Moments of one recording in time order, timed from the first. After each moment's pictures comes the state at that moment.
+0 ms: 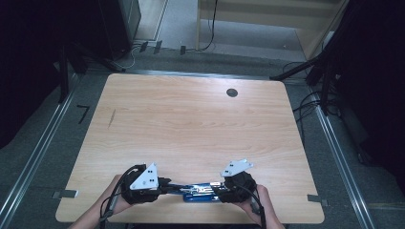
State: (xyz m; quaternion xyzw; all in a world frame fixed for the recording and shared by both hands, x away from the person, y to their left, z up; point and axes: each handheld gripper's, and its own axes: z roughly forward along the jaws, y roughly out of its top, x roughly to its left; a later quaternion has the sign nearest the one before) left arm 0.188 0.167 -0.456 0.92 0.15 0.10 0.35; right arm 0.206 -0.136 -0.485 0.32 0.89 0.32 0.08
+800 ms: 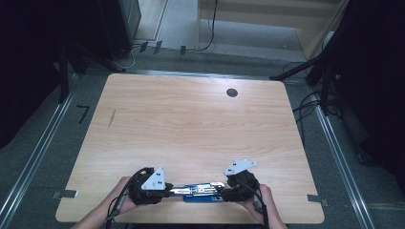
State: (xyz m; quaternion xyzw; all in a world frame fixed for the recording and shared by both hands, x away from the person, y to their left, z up) left arm 0.194 0.158 -0.484 0.94 0.15 0.07 0.31; right arm 0.211 -0.144 -0.490 0.33 0.89 0.31 0.08
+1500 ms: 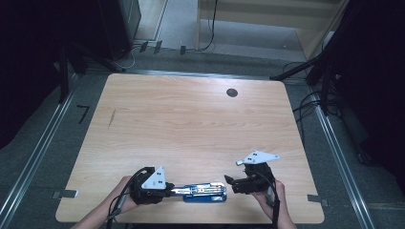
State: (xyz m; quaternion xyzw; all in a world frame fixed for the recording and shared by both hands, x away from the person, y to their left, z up) left arm 0.196 0.156 -0.486 0.93 0.14 0.06 0.32; right arm 0.224 -0.182 -0.475 0.40 0.83 0.37 0.11
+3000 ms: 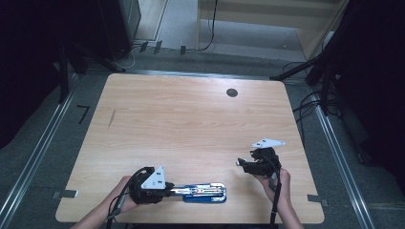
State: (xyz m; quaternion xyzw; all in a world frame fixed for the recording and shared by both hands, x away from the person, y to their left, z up) left arm 0.197 0.158 -0.486 0.93 0.14 0.06 0.32; right arm 0.270 -0.207 -0.492 0.47 0.81 0.32 0.13
